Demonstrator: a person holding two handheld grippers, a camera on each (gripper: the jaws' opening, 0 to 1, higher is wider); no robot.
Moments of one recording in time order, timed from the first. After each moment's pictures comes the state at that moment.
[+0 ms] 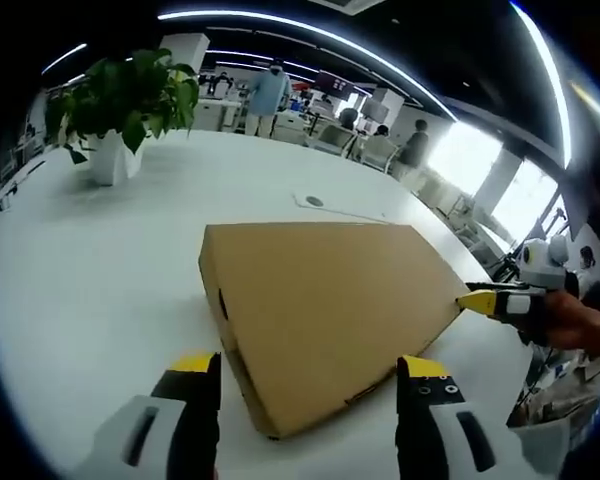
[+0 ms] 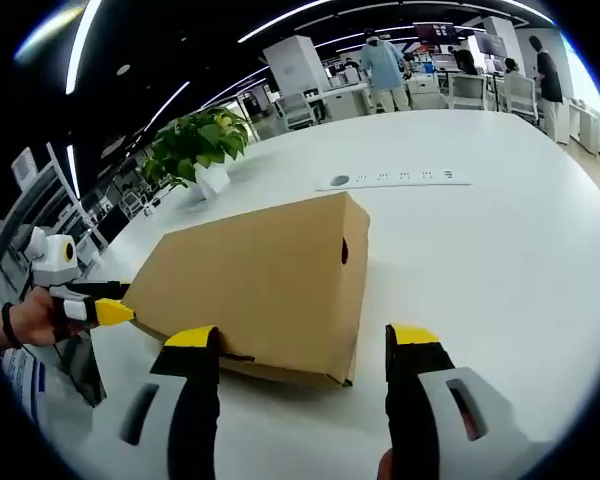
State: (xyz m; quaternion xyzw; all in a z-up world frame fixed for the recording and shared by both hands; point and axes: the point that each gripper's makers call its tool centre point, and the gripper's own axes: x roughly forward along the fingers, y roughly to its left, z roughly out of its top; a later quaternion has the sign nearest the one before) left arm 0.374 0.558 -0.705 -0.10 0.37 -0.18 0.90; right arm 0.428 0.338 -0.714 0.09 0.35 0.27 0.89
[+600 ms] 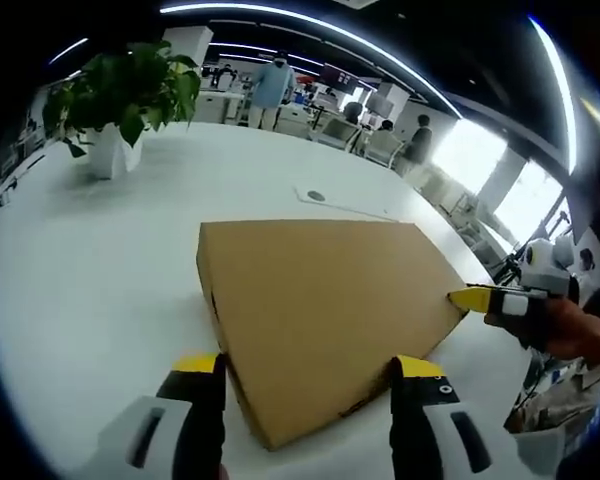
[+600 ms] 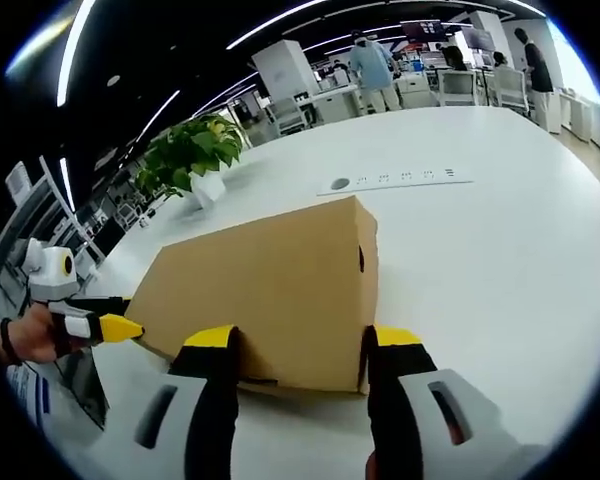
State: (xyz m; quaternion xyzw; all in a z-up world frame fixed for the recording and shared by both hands) left arm 0.380 0.554 -0.705 -0.12 0.38 -0.18 0.90; right arm 0.432 0.353 -0.712 0.11 0.35 0.25 0.90
